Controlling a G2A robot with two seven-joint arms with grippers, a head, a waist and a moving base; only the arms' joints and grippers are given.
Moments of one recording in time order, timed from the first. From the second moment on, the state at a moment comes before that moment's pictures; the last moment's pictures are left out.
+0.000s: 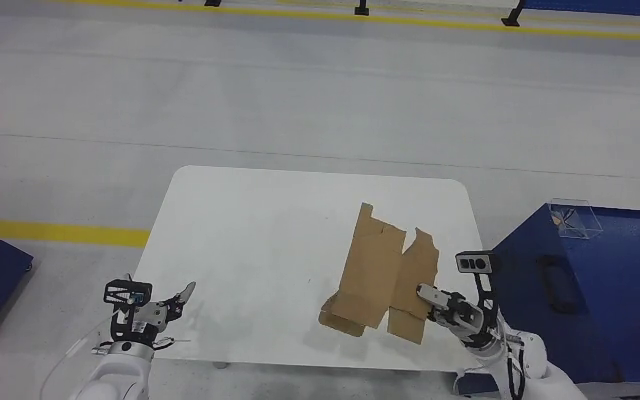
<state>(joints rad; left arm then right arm) 1.73 -1.15 -1.60 -1.80 1.33 0.00 0.00 -1.49 -0.90 1.29 -1.68 0.99 -0.69 1.06</state>
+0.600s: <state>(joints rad) 1.74 -1.15 -1.62 -1.87 1.22 -0.07 -0.11 -1.44 -0.91 1.25 -1.62 0.89 -0.67 1.03</state>
